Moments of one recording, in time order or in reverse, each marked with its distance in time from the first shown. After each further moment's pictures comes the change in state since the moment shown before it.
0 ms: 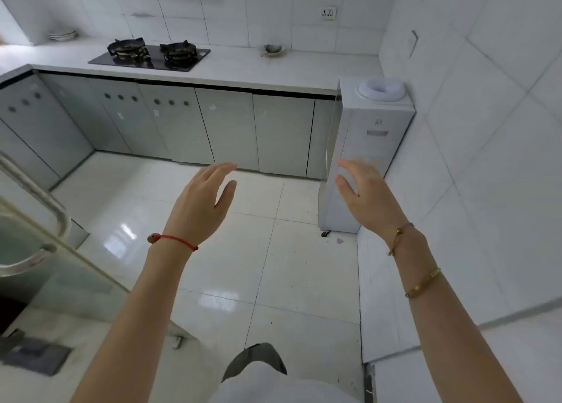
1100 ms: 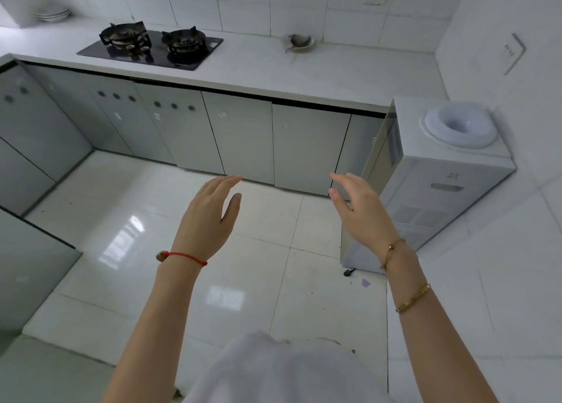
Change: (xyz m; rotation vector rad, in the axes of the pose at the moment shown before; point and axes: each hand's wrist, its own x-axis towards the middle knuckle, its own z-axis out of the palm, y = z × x) left_hand 0.280 -0.172 0.100 -0.002 -0.027 -0.187; right_hand 0.335 0.069 0.133 0.084 -0.159 0.088
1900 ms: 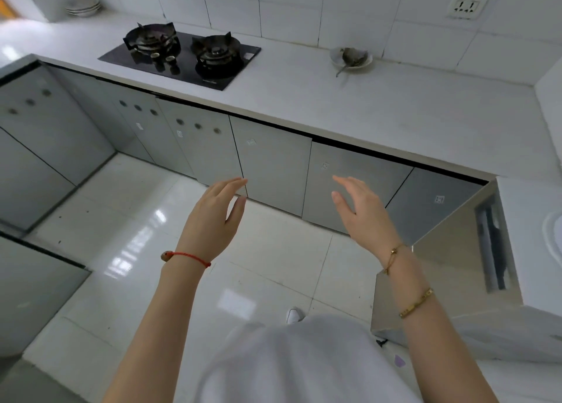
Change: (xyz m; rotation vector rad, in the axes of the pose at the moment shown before) left_hand 0.285 -0.135 0.028 0.013 -0.006 -0.136; right_hand 0.346 -0.005 0.067 0.023 -0.121 -0.071
